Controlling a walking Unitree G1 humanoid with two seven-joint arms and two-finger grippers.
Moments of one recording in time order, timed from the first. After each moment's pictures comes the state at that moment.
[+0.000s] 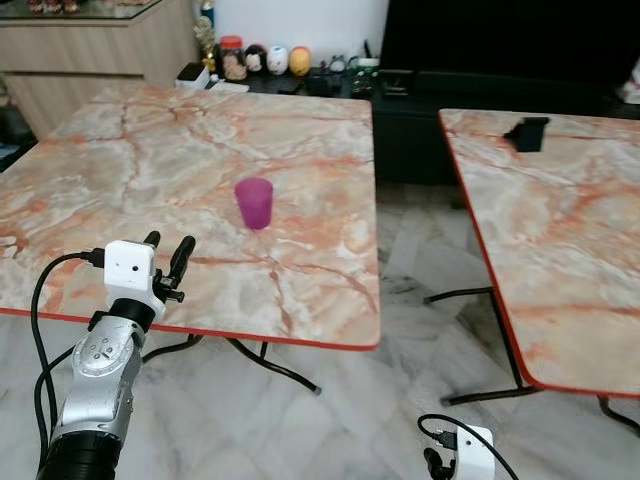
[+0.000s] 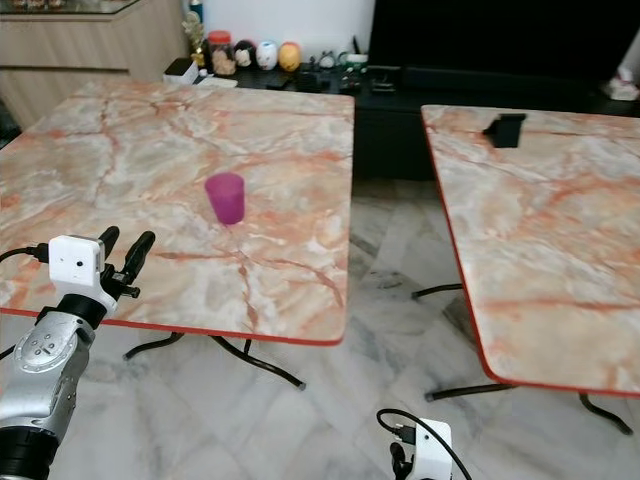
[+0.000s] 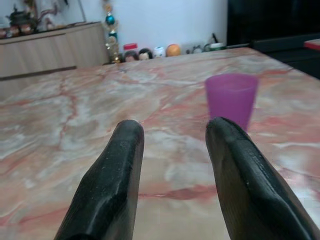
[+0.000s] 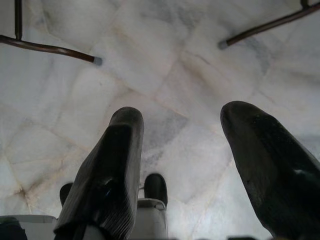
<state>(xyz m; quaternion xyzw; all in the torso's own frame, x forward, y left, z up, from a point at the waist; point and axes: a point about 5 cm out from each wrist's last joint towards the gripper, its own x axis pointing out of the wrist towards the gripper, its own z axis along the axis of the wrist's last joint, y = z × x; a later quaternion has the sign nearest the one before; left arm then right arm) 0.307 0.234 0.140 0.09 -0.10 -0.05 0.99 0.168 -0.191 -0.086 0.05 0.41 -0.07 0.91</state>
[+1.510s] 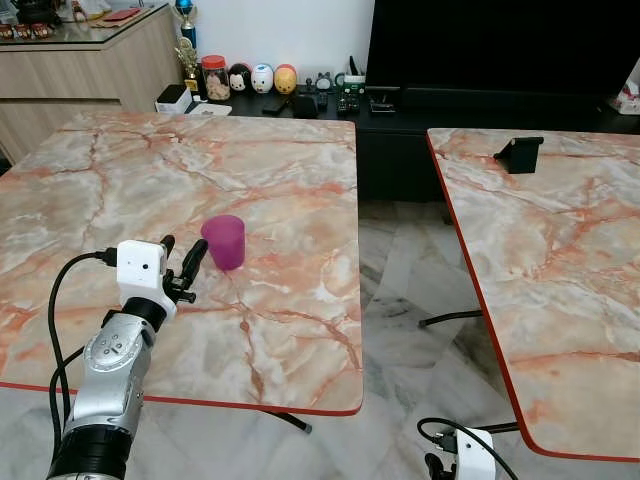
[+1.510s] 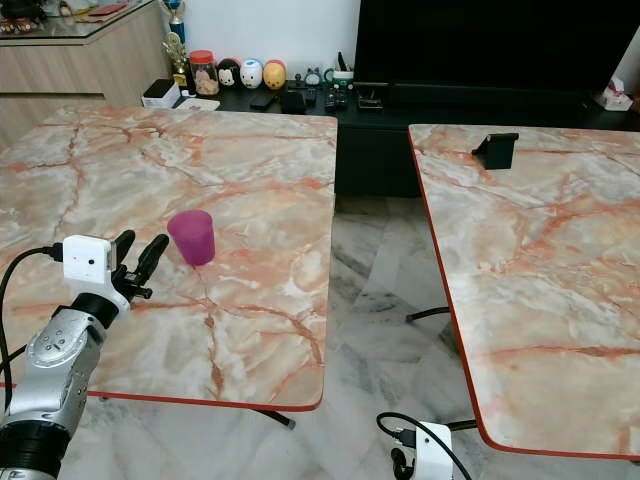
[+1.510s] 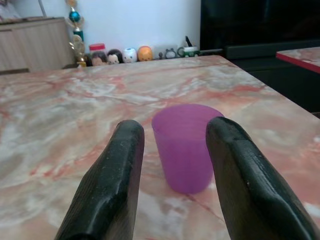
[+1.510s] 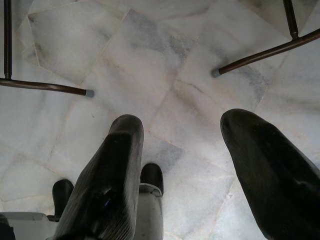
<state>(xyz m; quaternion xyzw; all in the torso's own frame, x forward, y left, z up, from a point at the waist) 0.313 0.224 0.134 0.05 -0.07 -0.08 0.99 0.165 -0.193 -0.088 0.04 0.43 -0.07 0.90</state>
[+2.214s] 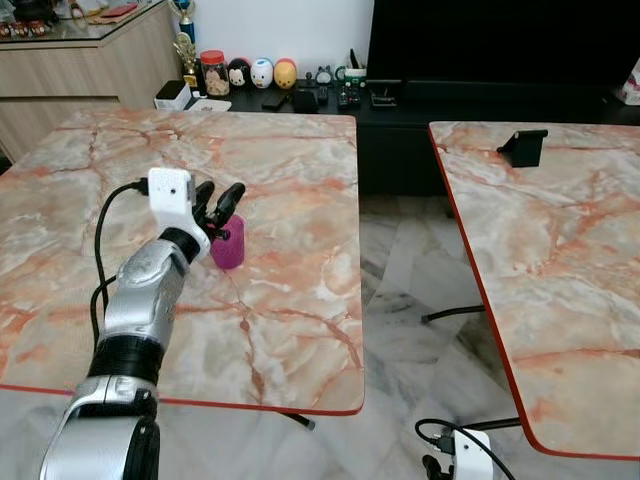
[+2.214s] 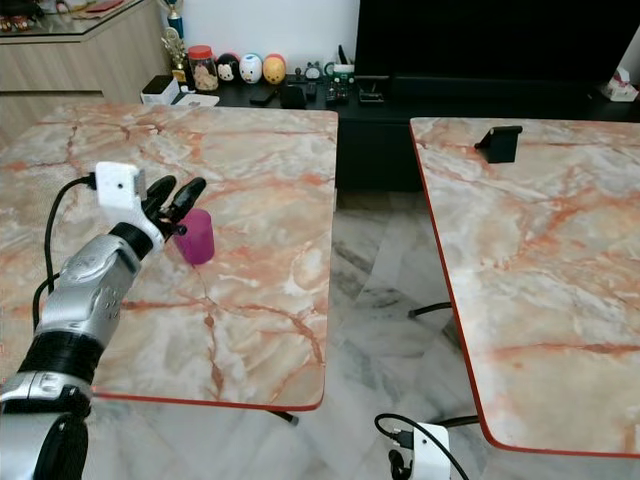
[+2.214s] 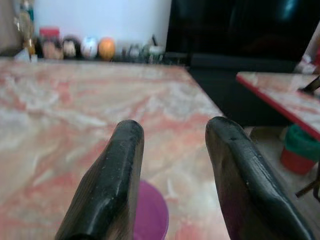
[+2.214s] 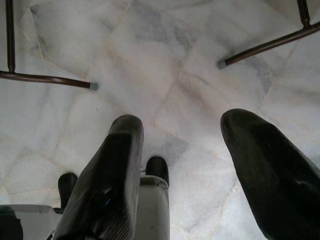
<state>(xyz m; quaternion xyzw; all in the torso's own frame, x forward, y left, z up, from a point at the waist) 0.381 0.187 0.187 -0.04 -0.04 -0.13 0.99 0.163 -0.190 -0.090 0.04 0.43 -0.07 0.90</state>
